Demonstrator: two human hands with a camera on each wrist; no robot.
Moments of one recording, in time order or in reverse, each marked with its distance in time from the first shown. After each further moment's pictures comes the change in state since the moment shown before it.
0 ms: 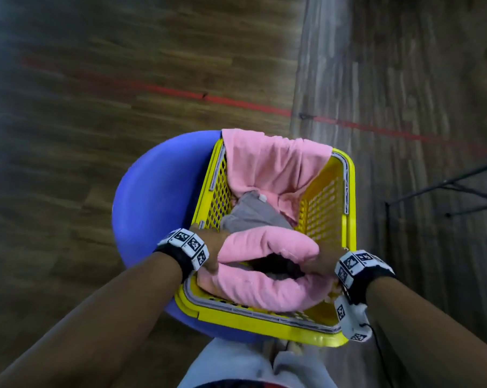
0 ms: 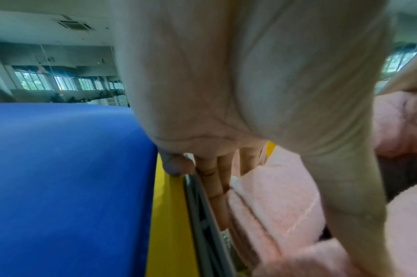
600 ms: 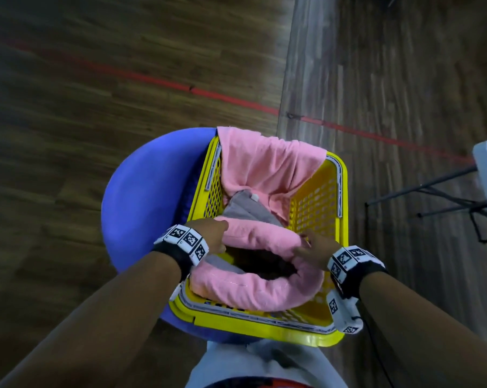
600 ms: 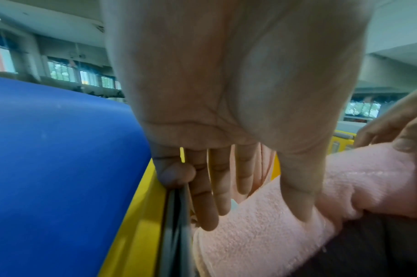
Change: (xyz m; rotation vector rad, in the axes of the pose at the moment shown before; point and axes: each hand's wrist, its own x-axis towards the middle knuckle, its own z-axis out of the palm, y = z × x) left_hand 0.016 -0.011 -0.010 -0.228 0.133 0.012; right_hand -0.007 -0.024 -0.016 0.013 0.134 -0.039
